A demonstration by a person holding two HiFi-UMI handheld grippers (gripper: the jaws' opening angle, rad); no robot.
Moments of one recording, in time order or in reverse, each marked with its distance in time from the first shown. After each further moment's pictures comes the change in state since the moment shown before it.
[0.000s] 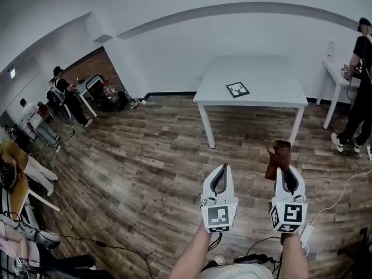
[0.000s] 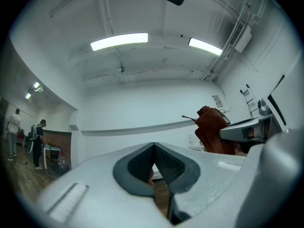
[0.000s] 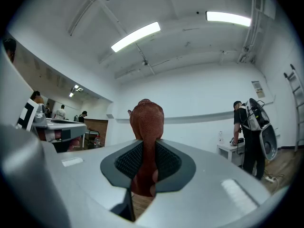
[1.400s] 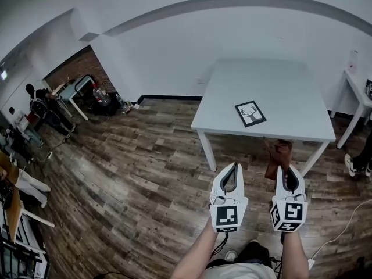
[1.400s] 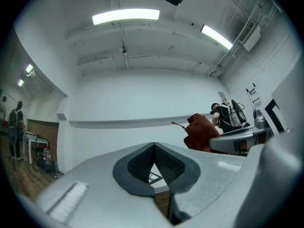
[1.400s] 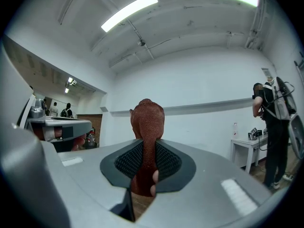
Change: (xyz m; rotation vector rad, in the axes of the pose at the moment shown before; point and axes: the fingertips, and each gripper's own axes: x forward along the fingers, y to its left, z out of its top) left arm 0.376 0.121 -0.118 -0.052 0.029 -0.050; right arm 0.414 -0.023 -0.080 0.016 0.069 0.016
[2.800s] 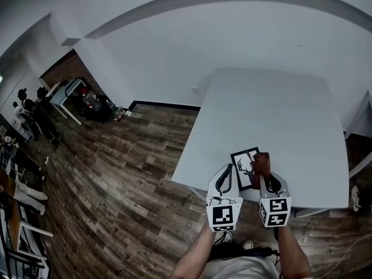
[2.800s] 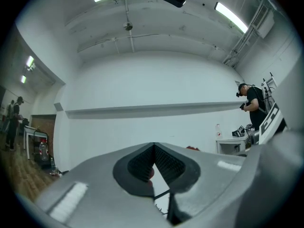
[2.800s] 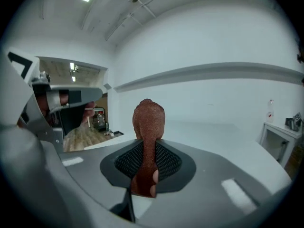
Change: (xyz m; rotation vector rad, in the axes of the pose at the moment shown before) left arm 0.404 0.101 -0.124 -0.021 0.064 0.091; right arm 0.427 -0.085 -0.138 0.009 0.330 0.206
